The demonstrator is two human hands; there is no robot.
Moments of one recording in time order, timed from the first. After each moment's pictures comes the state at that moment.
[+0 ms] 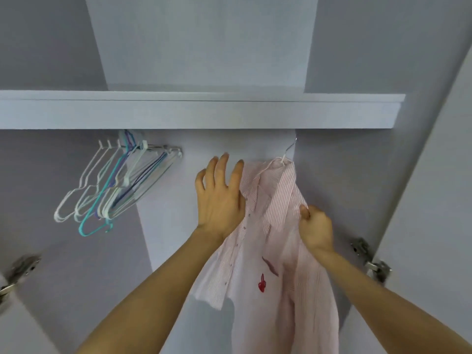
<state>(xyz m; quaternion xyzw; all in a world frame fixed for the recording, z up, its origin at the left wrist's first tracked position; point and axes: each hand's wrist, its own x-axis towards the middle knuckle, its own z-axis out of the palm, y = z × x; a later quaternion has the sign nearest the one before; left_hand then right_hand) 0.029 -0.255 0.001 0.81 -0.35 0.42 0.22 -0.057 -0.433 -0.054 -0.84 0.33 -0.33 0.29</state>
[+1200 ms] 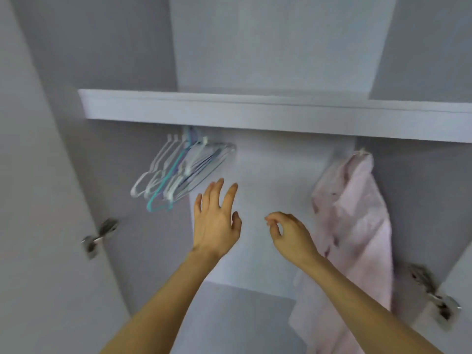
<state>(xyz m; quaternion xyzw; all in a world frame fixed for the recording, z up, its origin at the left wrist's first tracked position) 0.012 -0.151 -0.033 0.91 -0.22 0.28 0.21 -0.026 -0.322 -0.053 -0.93 0.01 -0.21 0.29</state>
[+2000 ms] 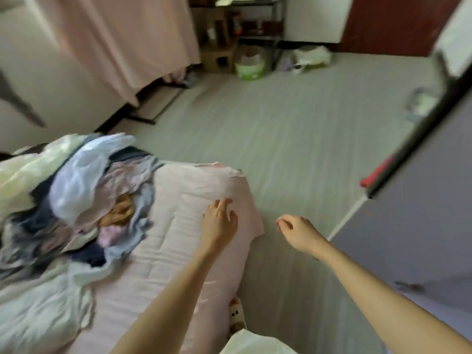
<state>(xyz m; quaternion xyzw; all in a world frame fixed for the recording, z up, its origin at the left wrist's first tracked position) -0.525 0.145 -0.225 0.68 0.69 0.19 0.18 -0.328 0.124 -0.233 -0.67 -0.60 0.41 0.14</state>
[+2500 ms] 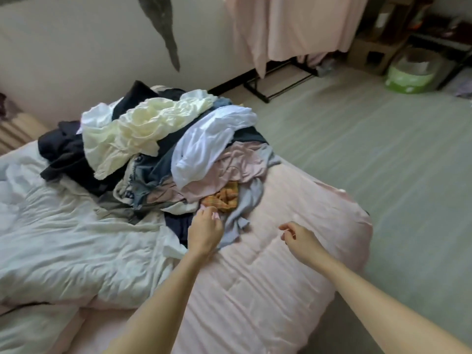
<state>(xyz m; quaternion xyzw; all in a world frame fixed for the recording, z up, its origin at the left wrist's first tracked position) -0.878 0.212 -0.293 0.39 0.87 0.22 0.21 -0.663 0.295 -0.295 -0.53 -0.72 0.45 0.01</state>
